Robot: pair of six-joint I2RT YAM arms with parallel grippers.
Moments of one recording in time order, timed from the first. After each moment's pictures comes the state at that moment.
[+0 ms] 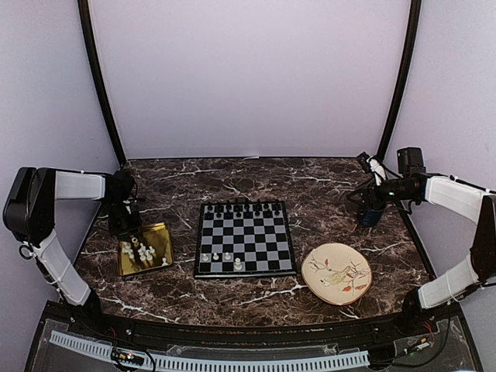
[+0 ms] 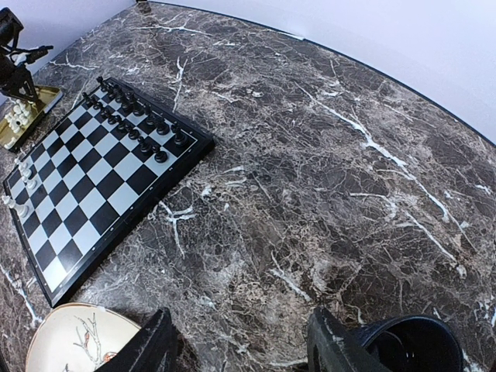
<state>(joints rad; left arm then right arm) -0.08 1.68 0.97 -0.72 -0.02 -0.50 0.01 1.36 0.89 -0.33 -0.67 -0.44</state>
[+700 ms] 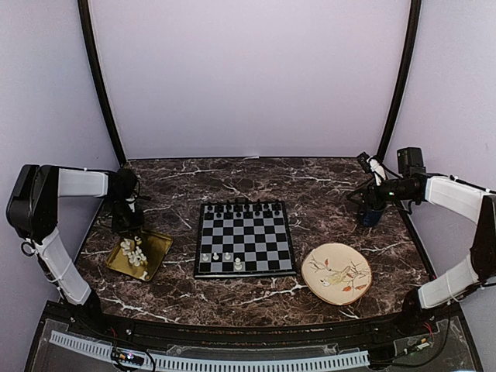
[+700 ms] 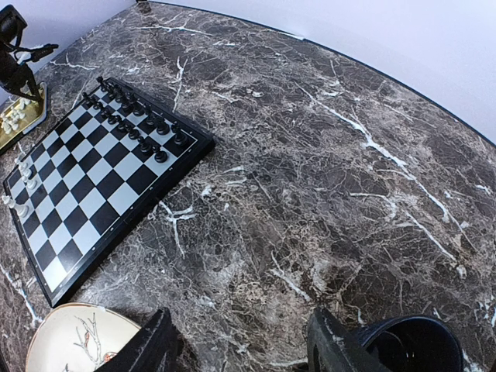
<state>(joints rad) -0.09 1.72 1.02 -0.74 0.01 -0.38 0.01 1.36 0.89 -0.33 -0.67 -0.44</state>
